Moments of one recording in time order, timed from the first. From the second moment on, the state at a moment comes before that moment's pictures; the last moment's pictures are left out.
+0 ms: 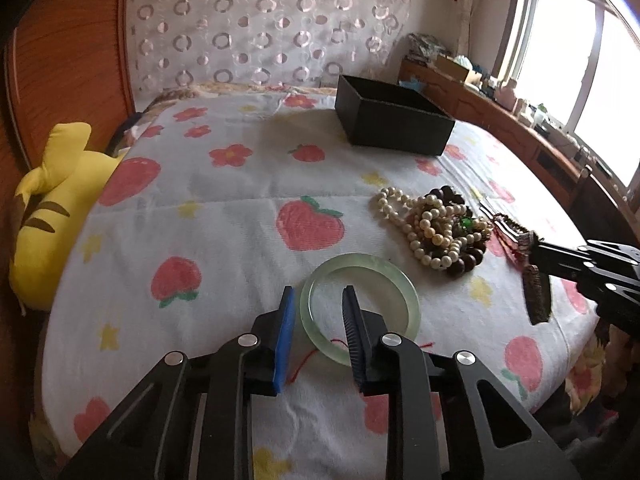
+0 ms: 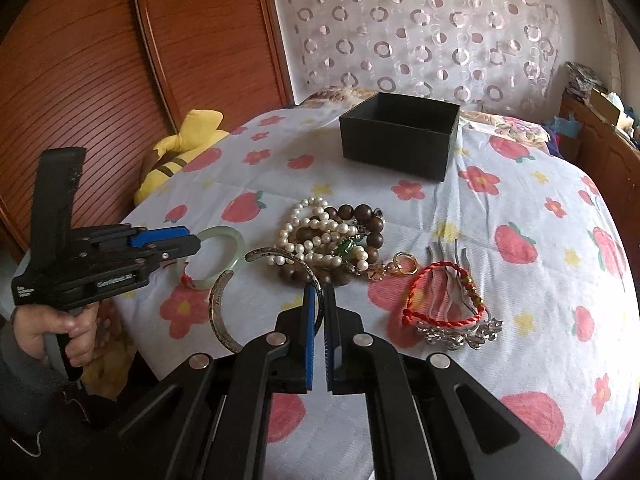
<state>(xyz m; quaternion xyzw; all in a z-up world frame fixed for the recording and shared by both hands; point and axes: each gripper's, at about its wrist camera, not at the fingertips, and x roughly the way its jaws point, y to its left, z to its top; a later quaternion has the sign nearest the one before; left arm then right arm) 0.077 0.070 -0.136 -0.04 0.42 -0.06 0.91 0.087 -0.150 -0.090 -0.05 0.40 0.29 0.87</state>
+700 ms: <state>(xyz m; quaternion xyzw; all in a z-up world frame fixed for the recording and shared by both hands) 0.077 0.053 -0.094 0.00 0.36 -0.09 0.93 0.091 -0.162 -0.077 -0.04 0.38 0.28 0.88</state>
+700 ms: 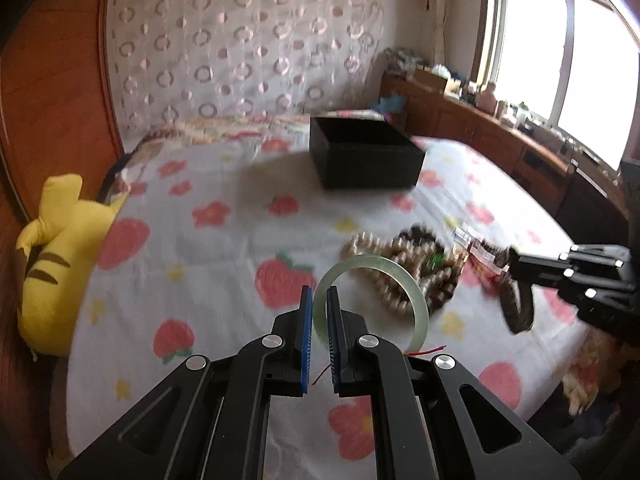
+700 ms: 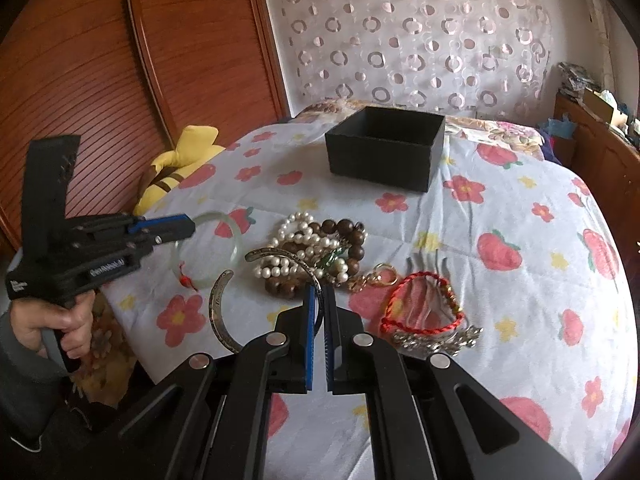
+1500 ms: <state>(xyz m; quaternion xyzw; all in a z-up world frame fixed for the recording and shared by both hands) 0.233 0.019 -0.035 0.00 0.29 -0.11 0.95 0.194 -0.188 -0.041 -0.08 0.33 0.24 0.91</state>
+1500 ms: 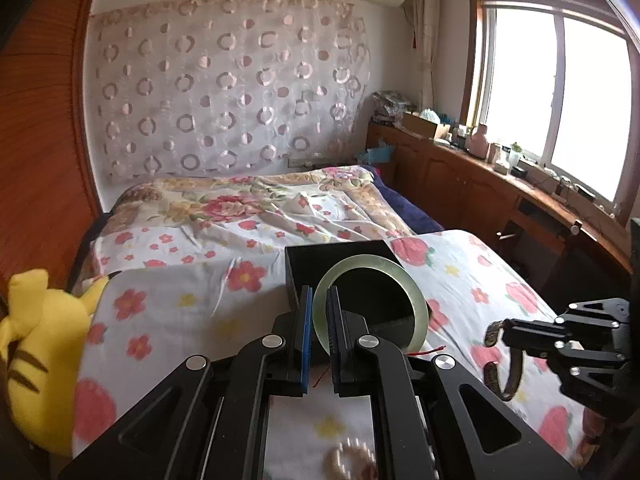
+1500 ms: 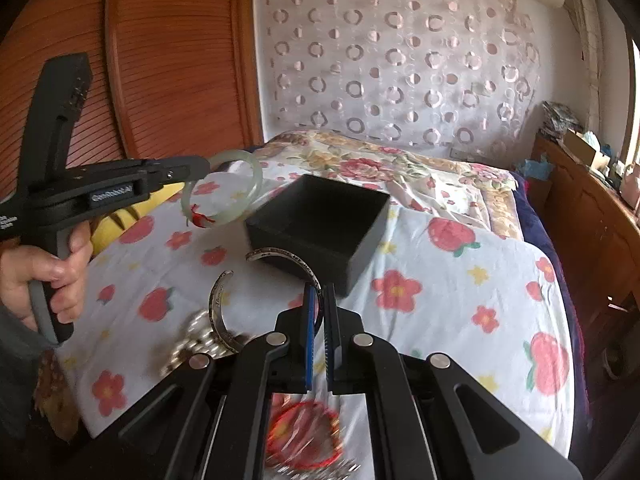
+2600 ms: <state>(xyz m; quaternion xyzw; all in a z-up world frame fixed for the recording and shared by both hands) 0.288 0.030 -0.064 -0.01 0.32 -0.11 0.94 0.320 -0.139 -0.069 -0.13 0.36 0.27 0.88</state>
